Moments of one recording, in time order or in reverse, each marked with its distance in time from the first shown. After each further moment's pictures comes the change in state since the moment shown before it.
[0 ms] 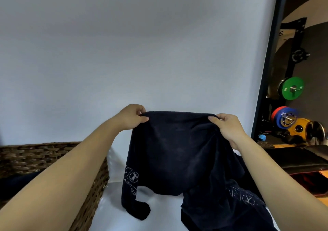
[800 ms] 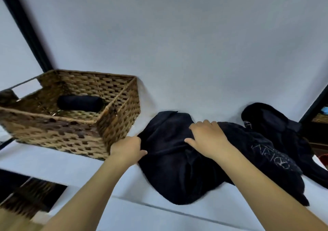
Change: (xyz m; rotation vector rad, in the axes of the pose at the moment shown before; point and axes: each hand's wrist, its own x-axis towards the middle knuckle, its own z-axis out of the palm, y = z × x) left_hand -0.205 -0.114 0.129 0.549 -0.281 -0.612; right_hand -0.119 0.098 0.110 -1.378 -0.742 -0.502
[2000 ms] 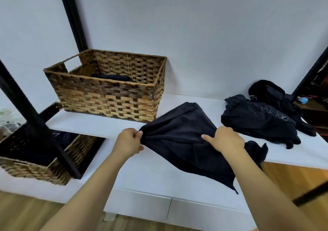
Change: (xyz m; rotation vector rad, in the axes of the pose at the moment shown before) left_hand -0.105 -0.157 0.055 -0.902 0.141 -0.063; right_hand -0.110 -0.130 0.029 0.246 -0.133 0.667
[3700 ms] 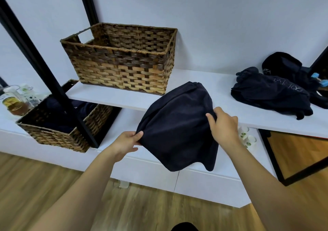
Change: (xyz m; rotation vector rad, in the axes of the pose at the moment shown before) left_hand -0.048 -0.116 -0.007 -0.313 -0.328 -0.159; right_hand -0.057 0.005 0.066 0.453 0.312 -0.341
